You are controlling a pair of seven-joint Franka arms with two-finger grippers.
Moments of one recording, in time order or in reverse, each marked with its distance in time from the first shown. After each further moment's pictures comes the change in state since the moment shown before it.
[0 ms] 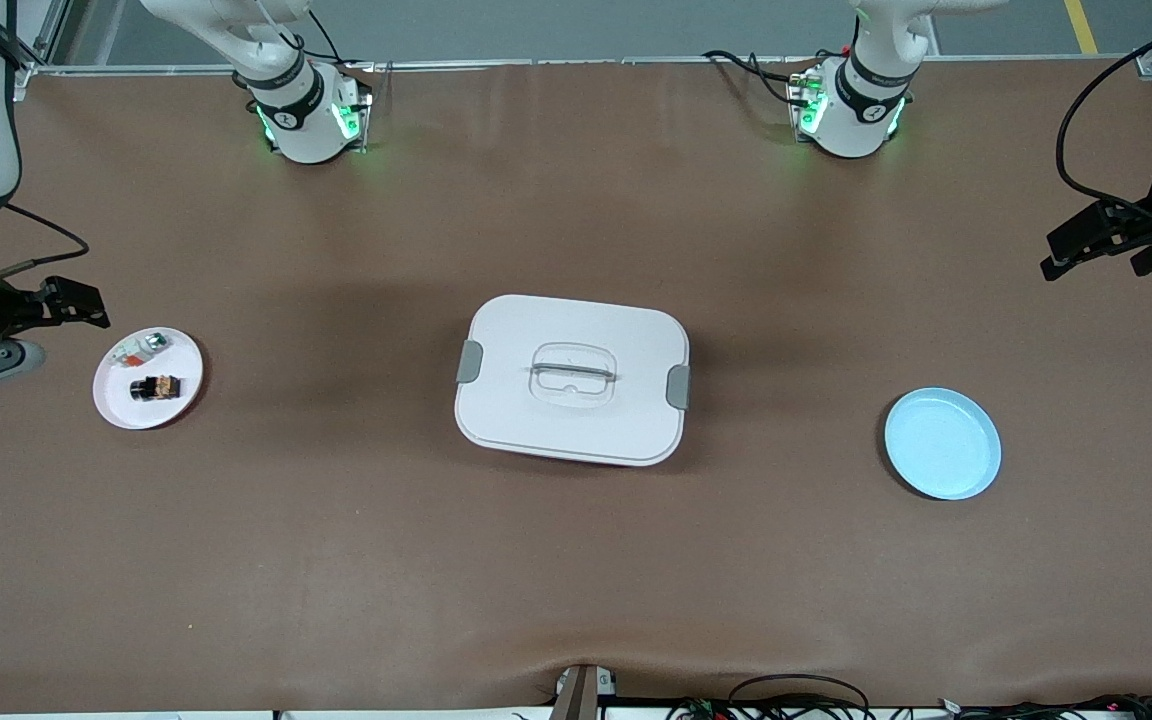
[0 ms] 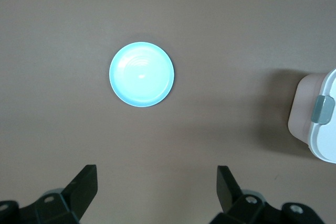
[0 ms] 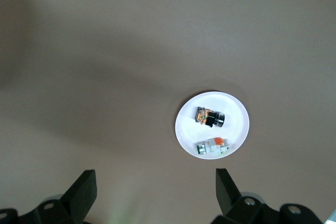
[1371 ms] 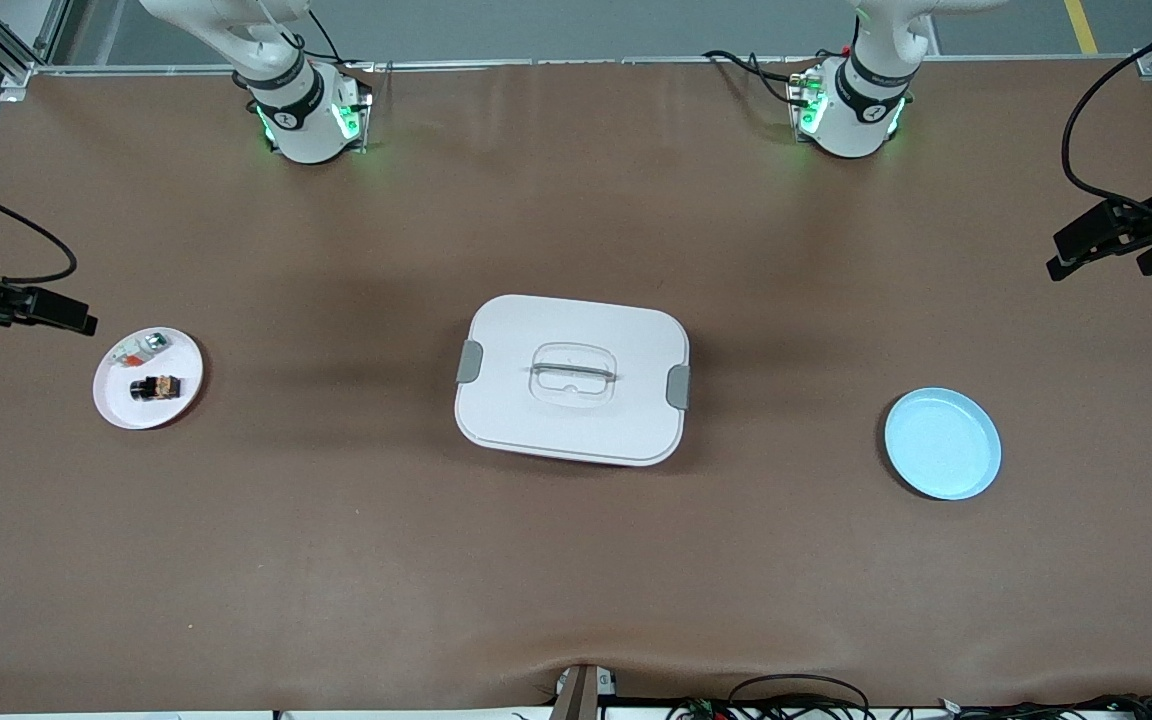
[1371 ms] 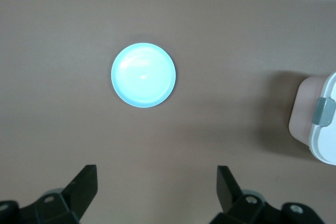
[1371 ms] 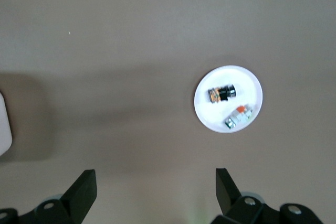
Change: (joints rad) left arm 0.002 0.000 0.006 0.002 0.000 0.000 0.000; right arm 0.014 -0.011 -0.001 0.126 0.045 -0.129 0.457
